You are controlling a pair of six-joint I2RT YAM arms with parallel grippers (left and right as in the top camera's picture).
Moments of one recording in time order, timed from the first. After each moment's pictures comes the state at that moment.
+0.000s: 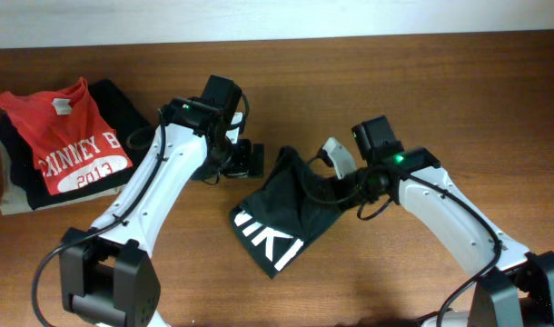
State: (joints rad) left arm -0.35 1.79 1.54 -1.16 0.15 -0.30; right arm 0.30 1.55 1.05 -0.76 -0.63 0.02
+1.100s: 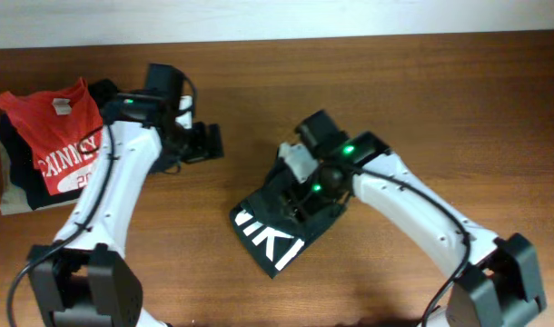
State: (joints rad) left arm -0.12 1.74 1.54 -1.13 0.13 -0.30; right arm 0.59 1.69 1.33 -0.99 -0.31 -0.02
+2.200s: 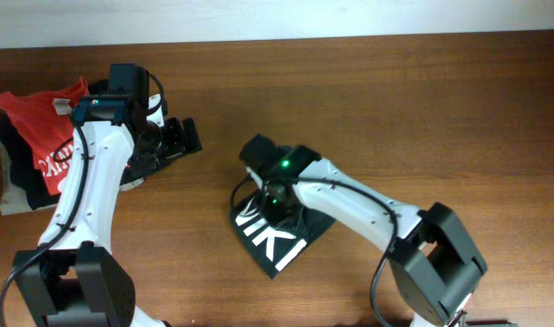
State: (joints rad) left arm 0.00 1.74 1.54 -1.14 0.18 -0.30; right arm 0.75 1.91 1.43 -0.98 -0.09 0.20
